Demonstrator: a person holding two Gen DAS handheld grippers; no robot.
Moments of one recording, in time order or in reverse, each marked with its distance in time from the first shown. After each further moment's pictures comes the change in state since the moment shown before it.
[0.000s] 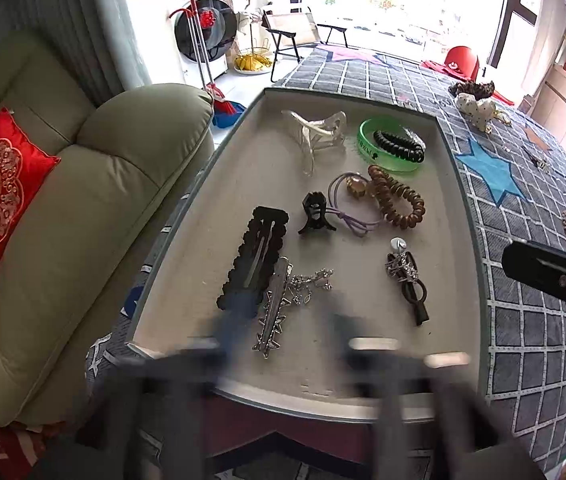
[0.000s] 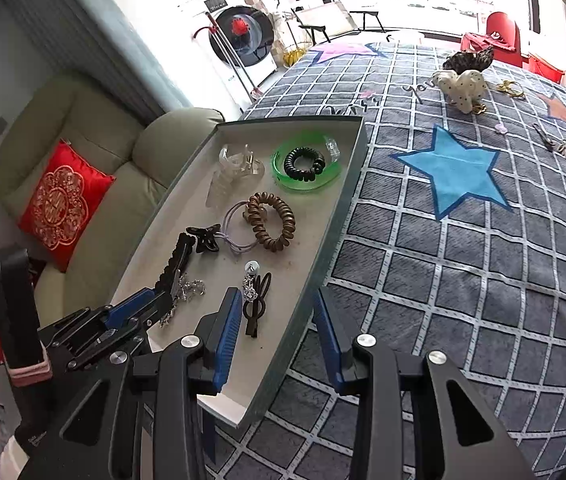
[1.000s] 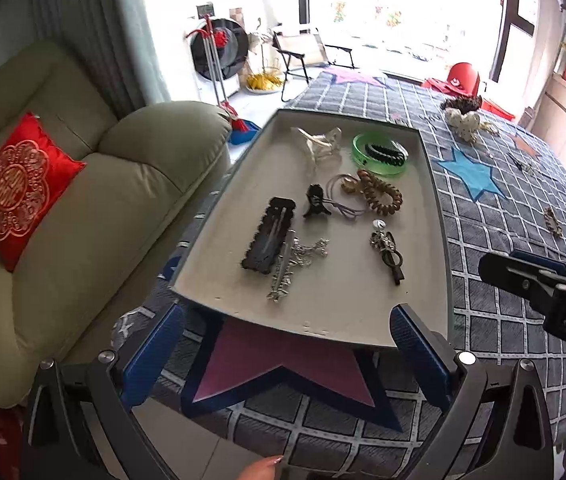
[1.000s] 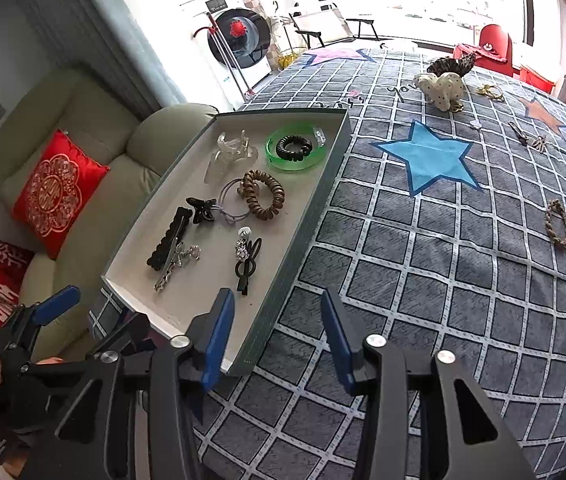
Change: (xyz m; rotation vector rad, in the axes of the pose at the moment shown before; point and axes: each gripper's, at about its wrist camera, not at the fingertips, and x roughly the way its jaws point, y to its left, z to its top) left arm -0.058 0.001 -0.034 -0.006 -0.072 0.038; right arm -0.023 0.006 -0.032 -0.044 -0.011 -0.054
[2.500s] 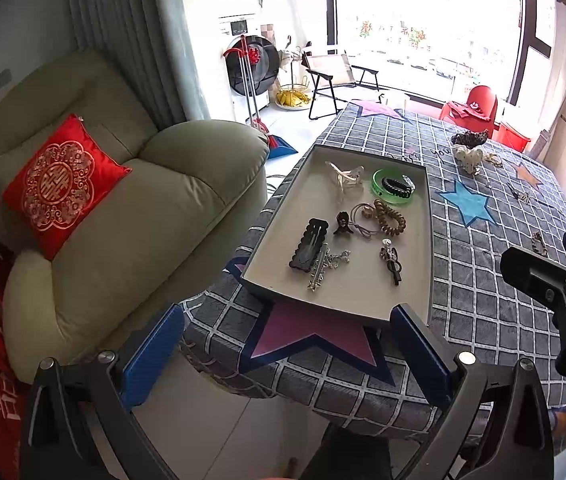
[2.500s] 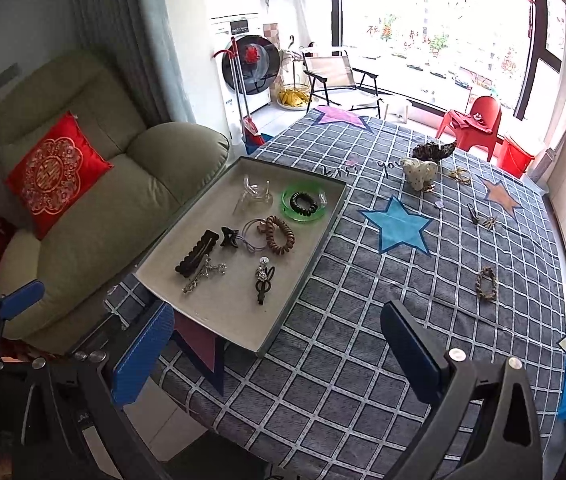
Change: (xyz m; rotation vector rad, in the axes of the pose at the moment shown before) left arm -0.087 0.021 0.000 -0.062 -0.038 0.069; right arm -0.092 0.063 0.007 -0.159 -0.099 -0.153
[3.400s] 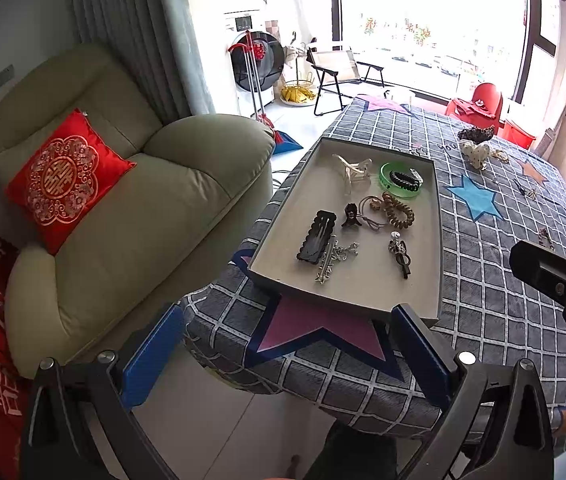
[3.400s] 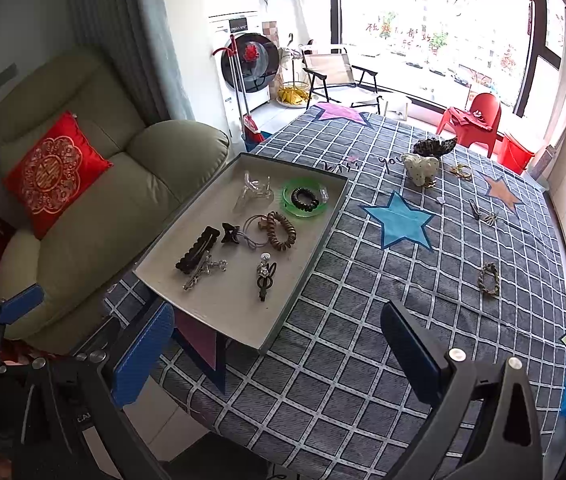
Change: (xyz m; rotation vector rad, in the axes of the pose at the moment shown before) left arm 0.004 0.004 -0.005 -0.006 0.012 0.016; right arm 0.002 0.001 -0.001 0.000 0.005 -0.003
